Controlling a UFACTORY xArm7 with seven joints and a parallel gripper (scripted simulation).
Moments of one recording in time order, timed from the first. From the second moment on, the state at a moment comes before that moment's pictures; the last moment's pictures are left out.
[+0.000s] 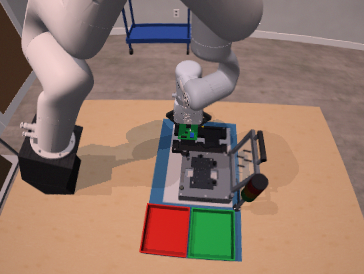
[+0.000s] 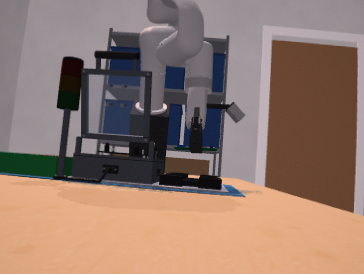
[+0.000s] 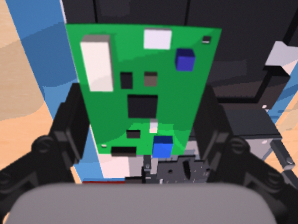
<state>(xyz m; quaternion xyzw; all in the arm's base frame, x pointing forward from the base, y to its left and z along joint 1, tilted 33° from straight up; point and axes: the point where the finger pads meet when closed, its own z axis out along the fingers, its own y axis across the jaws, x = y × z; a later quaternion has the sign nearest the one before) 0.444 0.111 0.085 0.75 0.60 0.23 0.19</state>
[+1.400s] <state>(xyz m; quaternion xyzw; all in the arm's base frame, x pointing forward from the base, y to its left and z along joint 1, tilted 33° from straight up) 0.433 0.090 0.108 0.75 0.60 0.21 0.20</state>
